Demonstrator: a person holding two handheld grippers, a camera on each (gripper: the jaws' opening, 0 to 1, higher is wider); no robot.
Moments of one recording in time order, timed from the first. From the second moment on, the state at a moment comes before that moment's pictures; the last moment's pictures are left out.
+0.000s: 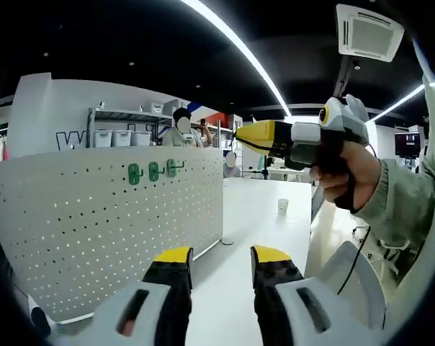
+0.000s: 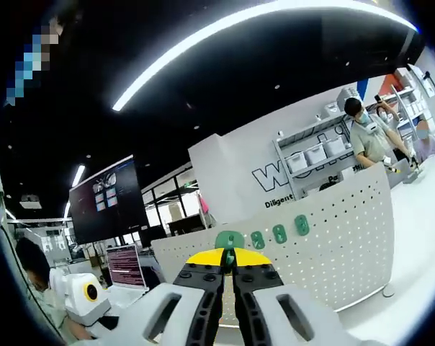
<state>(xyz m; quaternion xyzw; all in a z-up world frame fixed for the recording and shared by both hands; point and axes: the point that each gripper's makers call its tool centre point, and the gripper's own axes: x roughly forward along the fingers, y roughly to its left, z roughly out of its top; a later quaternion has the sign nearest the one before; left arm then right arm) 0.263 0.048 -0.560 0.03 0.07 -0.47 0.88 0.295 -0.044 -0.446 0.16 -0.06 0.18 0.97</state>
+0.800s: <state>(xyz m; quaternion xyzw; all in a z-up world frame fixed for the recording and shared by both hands) 0.274 0.076 -0.592 0.03 0.12 -0.44 0.89 0.375 -0.117 -0.434 0.04 -0.09 0.10 0.99</state>
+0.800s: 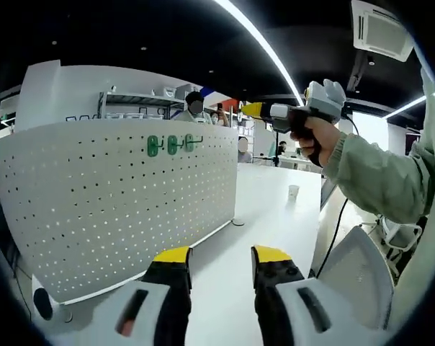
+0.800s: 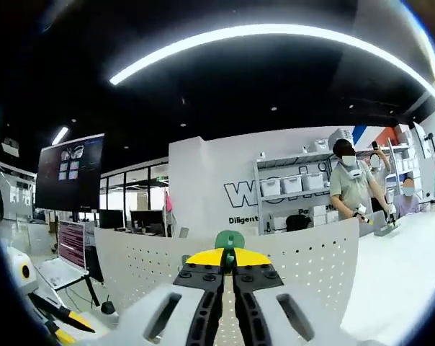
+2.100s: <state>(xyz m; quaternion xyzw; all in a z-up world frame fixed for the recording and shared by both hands) 0.295 0.088 -0.618 0.02 0.15 -0.40 0.90 0.480 -0.147 -0.485 -0.02 -0.04 0.07 1.00</state>
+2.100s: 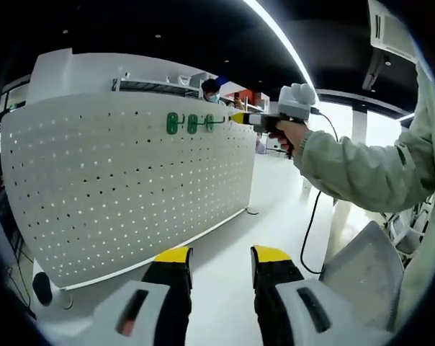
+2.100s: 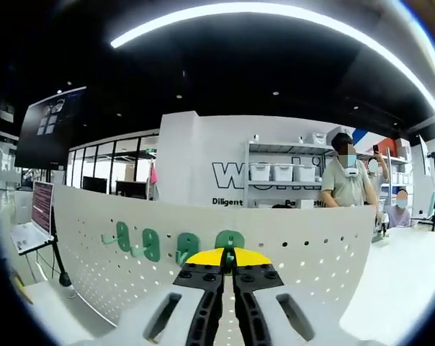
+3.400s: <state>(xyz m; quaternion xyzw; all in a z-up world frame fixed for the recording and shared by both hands) 0.297 0.091 -0.622 0.02 0.16 -0.40 0.90 0.500 -0.146 -0.499 -0.07 -0.04 0.06 1.00</state>
